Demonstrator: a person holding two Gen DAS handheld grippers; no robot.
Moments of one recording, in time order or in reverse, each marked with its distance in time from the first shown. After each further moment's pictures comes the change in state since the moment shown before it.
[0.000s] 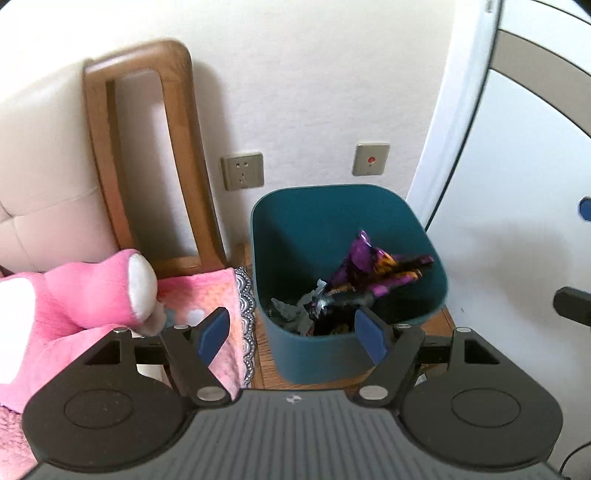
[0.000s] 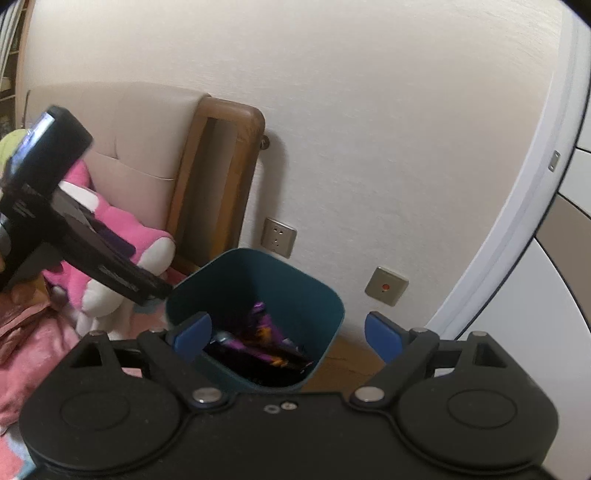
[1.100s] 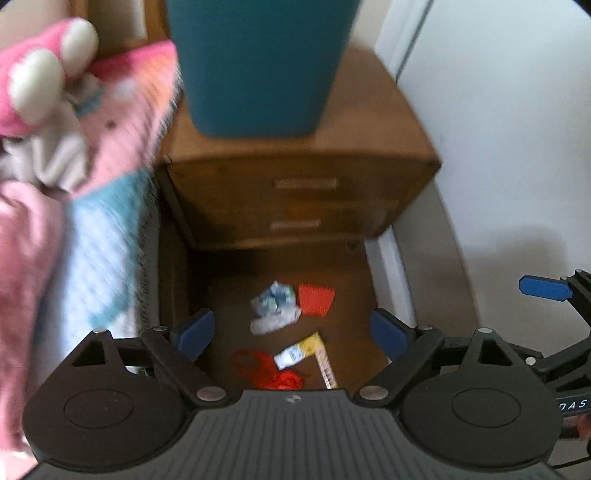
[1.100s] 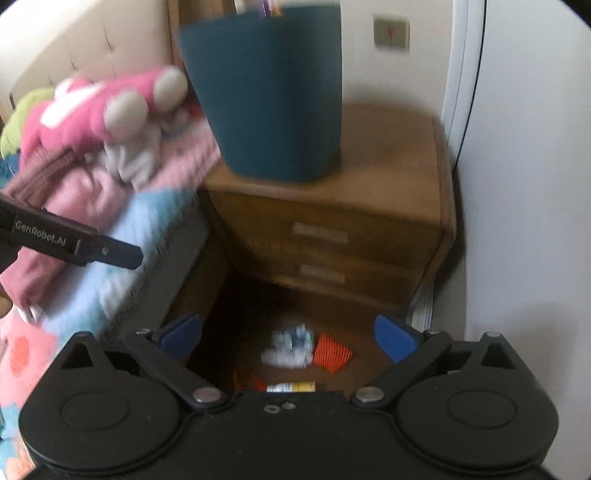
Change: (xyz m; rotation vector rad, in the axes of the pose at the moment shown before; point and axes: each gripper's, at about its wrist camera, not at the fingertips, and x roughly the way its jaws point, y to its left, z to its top) left arm 0.092 -0.118 -0.293 -0.103 0.315 -0.065; right arm 0.015 0.035 -0.321 0.338 0.352 0.178
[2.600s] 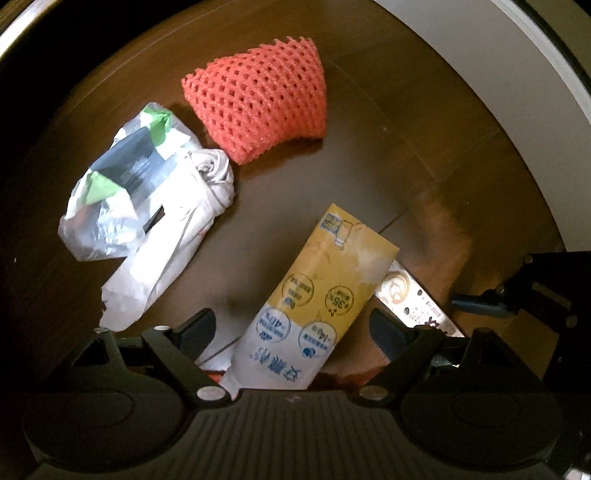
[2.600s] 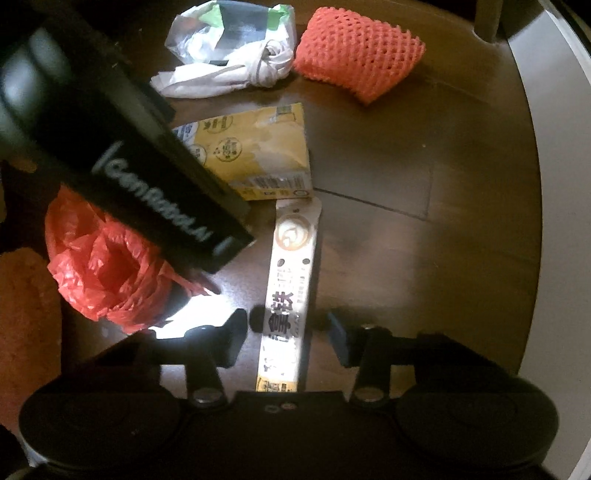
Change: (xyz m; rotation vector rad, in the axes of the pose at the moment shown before) left arm 0.557 -0.053 -0.178 0.499 0.335 -0.016; right arm 0.477 -0.045 -0.329 0.013 0.431 -0.067
